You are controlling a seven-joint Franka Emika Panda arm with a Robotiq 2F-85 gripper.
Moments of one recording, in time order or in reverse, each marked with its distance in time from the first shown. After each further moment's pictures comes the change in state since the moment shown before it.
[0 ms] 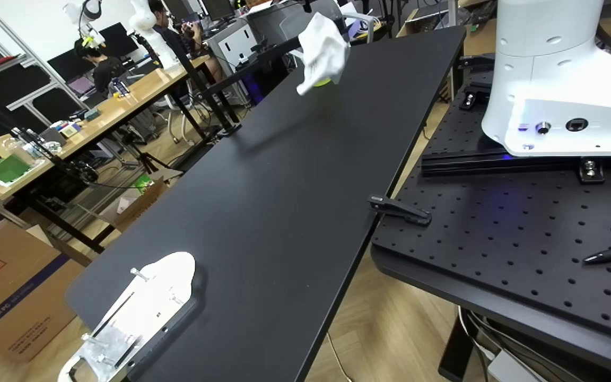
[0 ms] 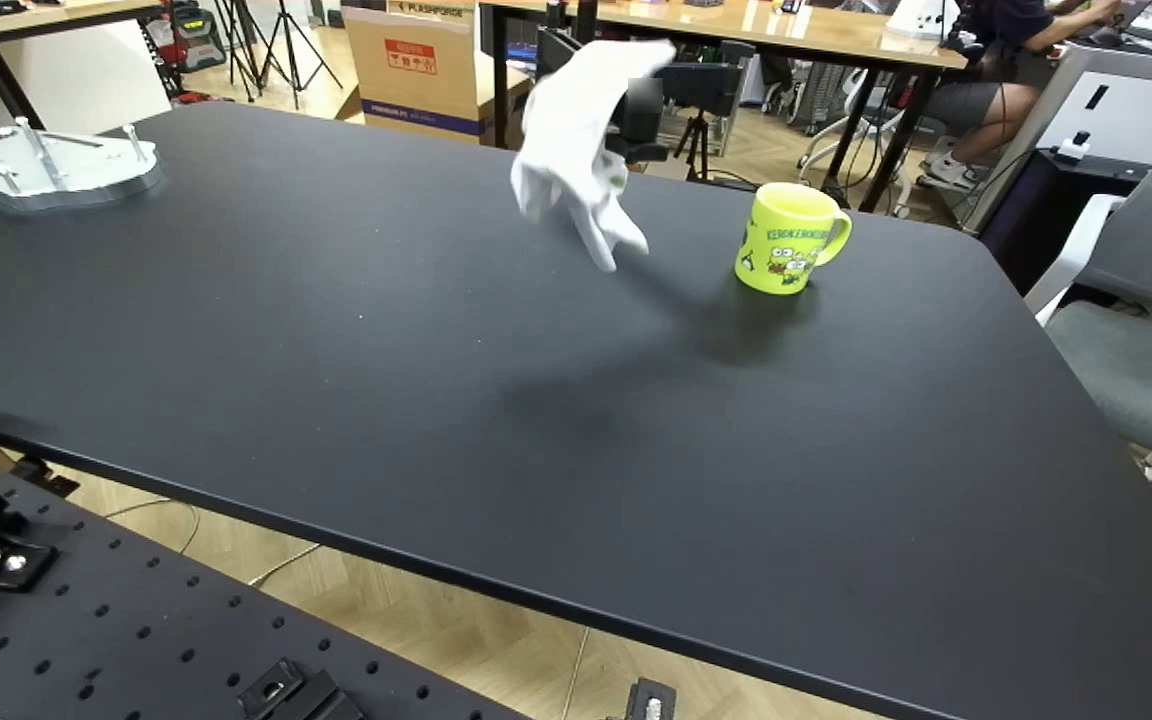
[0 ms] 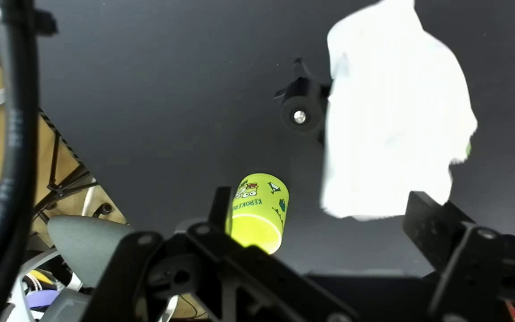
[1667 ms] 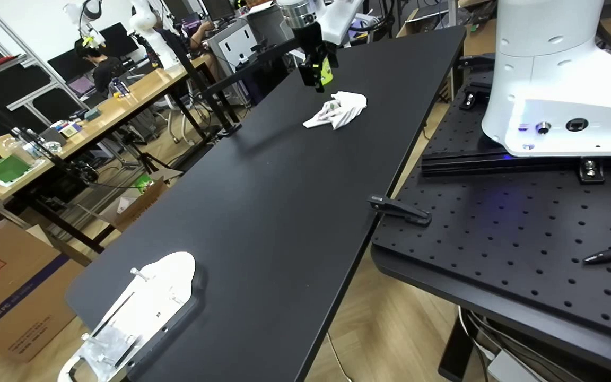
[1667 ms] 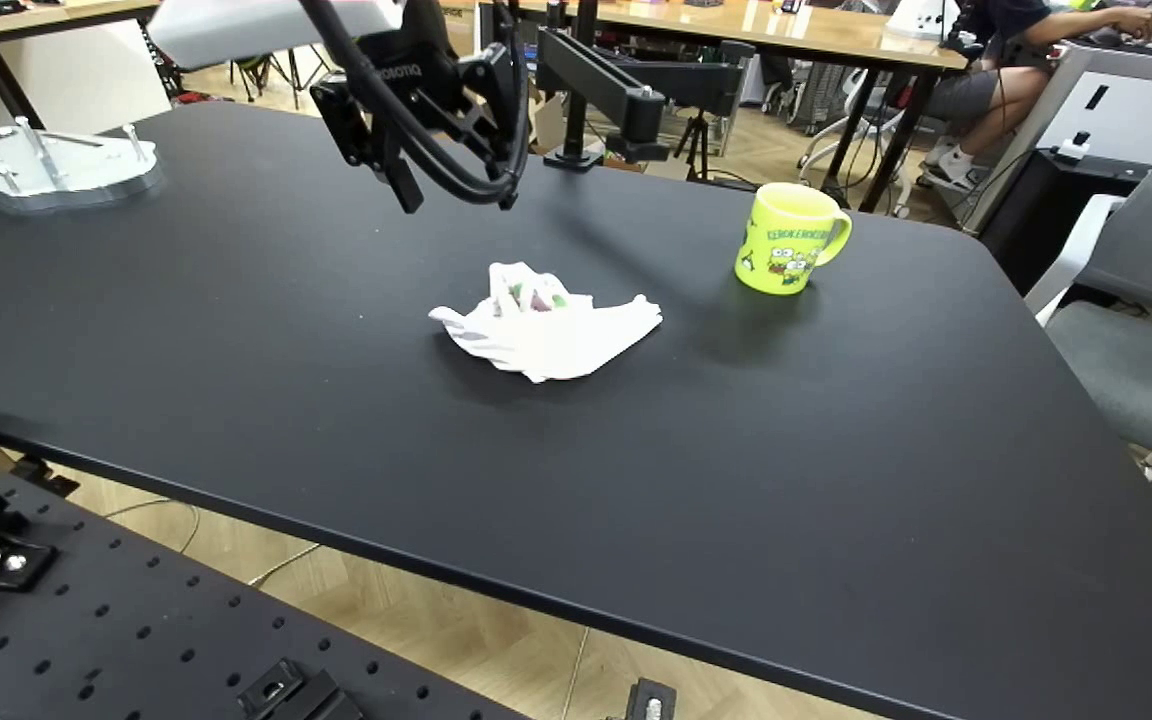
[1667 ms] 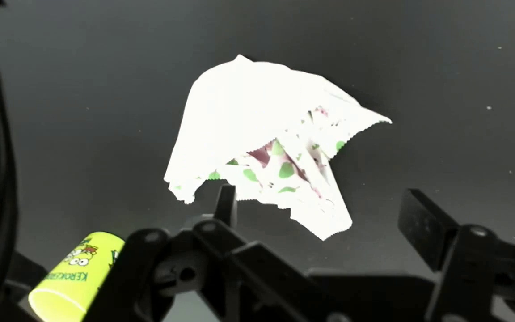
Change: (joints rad) arm 0.028 0.215 0.149 -0.195 -0.443 0.310 0.336
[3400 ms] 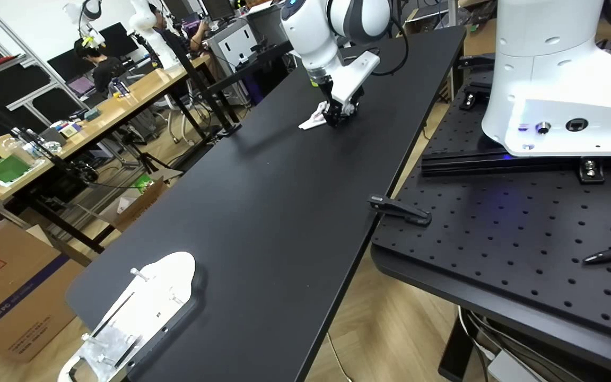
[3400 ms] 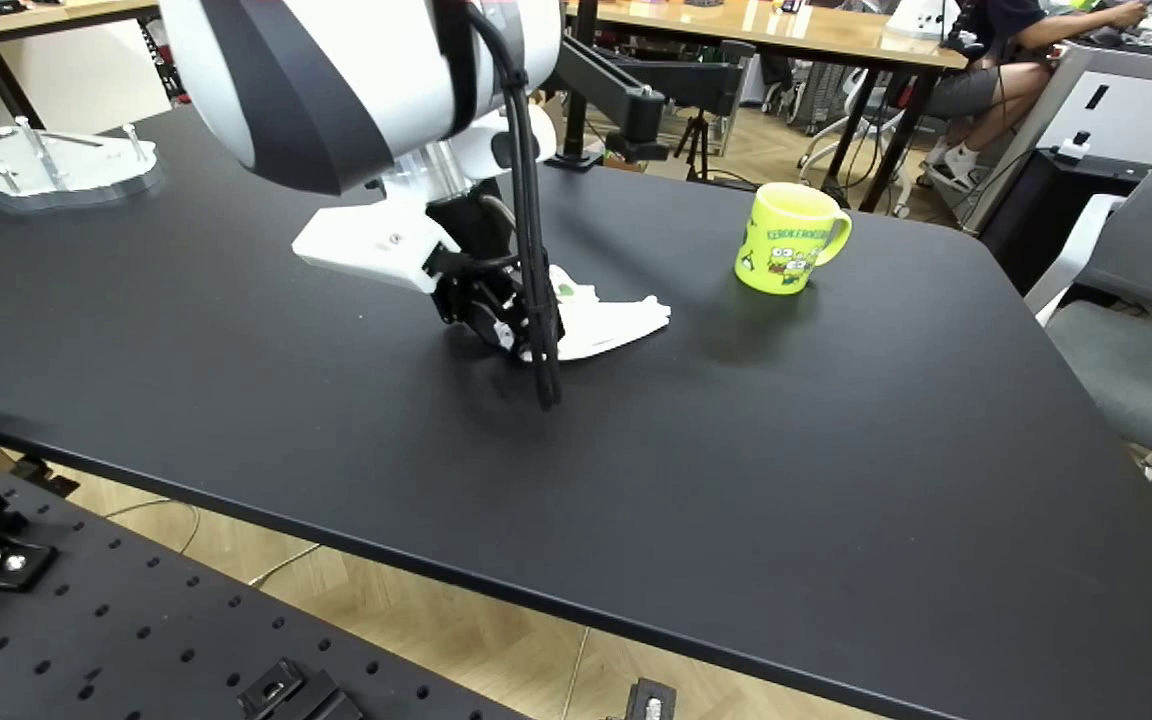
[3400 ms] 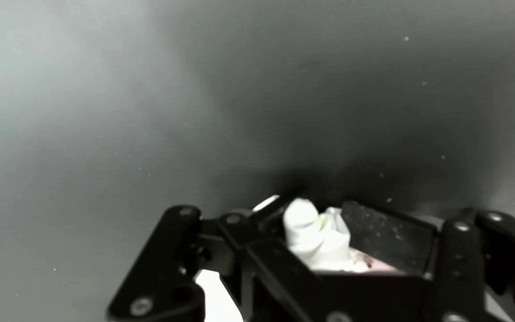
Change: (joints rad) arm -0.053 0.498 -0.066 0.270 -0.546 0.013 0.767
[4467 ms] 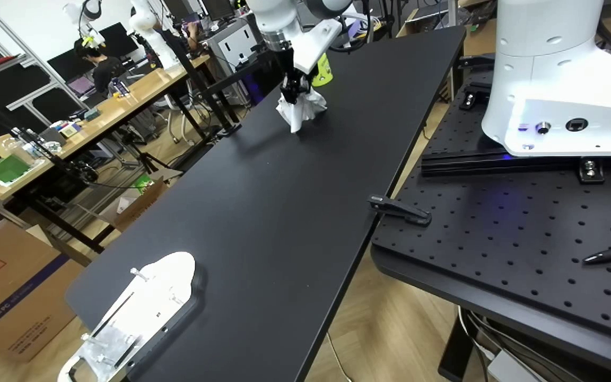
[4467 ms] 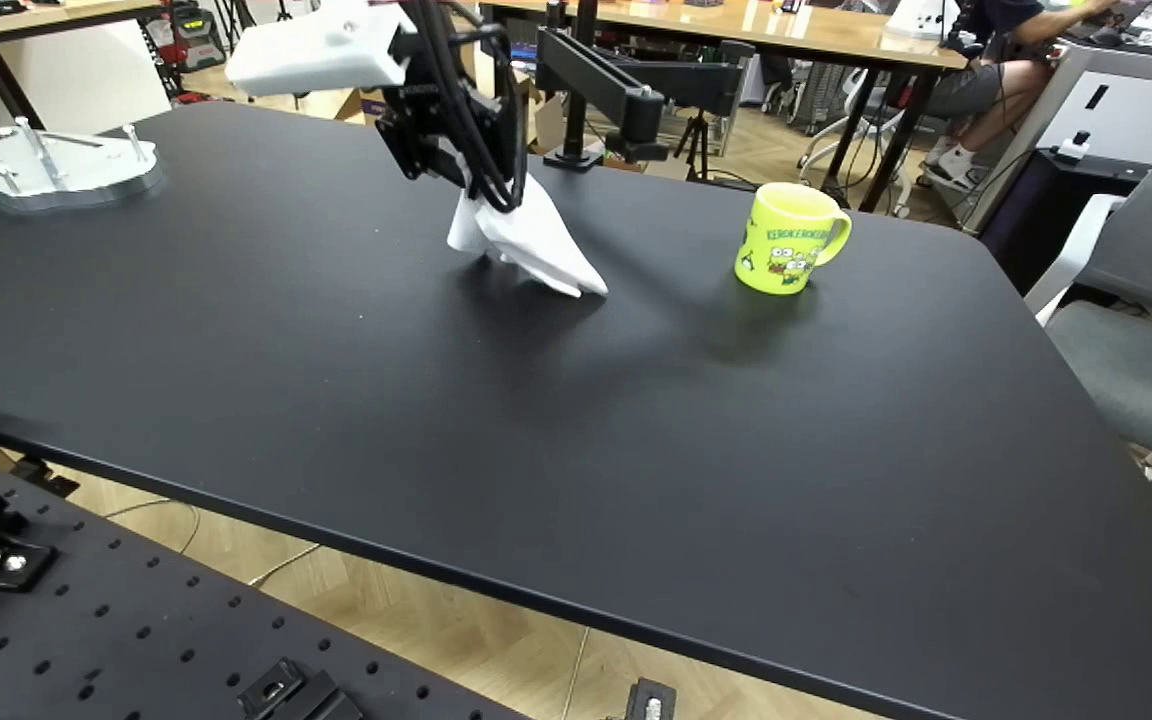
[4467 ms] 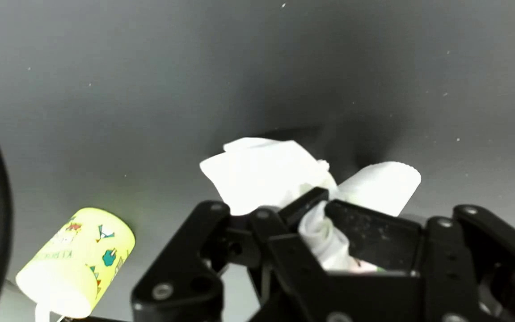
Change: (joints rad) arm 0.028 -0.287 0.133 -0.052 0.267 -0.015 -0.323
